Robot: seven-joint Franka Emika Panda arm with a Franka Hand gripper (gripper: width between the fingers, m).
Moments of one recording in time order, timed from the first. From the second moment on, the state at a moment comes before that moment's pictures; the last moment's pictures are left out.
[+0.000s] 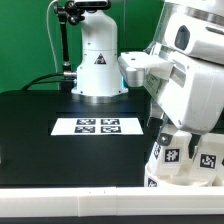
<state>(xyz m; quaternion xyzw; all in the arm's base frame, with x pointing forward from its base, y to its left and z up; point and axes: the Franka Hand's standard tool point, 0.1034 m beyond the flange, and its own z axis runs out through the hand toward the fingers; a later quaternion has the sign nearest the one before) 0.644 0.041 0.093 0.68 0.72 -0.11 0.07</state>
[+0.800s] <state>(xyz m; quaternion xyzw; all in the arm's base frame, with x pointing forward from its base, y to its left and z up) 0.644 0.037 0.092 0.70 0.70 -0.11 0.07</state>
